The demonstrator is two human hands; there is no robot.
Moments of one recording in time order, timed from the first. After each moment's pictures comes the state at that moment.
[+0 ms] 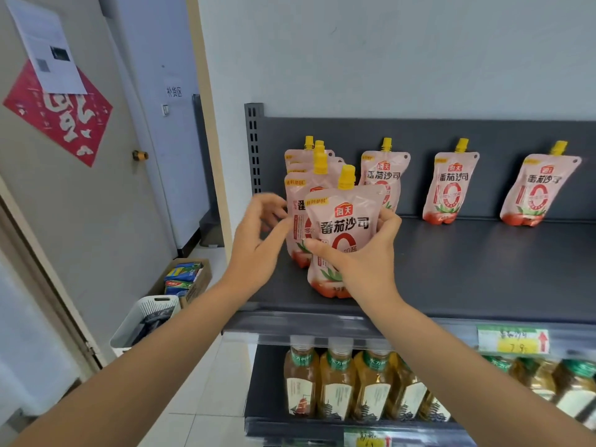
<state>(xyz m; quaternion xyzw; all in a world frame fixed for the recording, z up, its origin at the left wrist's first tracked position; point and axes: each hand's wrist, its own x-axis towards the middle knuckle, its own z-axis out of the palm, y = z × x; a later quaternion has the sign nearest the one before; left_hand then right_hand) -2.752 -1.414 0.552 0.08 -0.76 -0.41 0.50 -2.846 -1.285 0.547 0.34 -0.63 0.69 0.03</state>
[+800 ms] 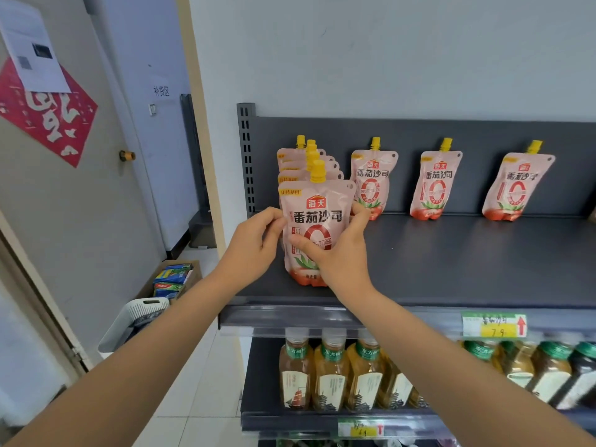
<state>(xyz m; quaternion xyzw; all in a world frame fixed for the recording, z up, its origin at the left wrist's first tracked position) -2.748 -1.429 0.547 0.06 -0.87 -0.29 0.40 -2.847 -1.305 0.535 0.39 -0.63 0.66 0.06</state>
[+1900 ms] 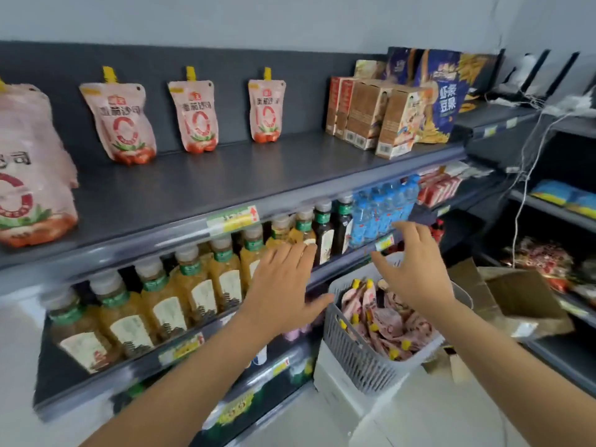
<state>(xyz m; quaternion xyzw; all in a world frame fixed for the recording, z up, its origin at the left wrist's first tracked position) -2.811 -1.064 0.463 -0.16 -0.96 -0.03 0.22 -2.857 -0.844 0.483 0.08 -0.95 0.24 0.20</state>
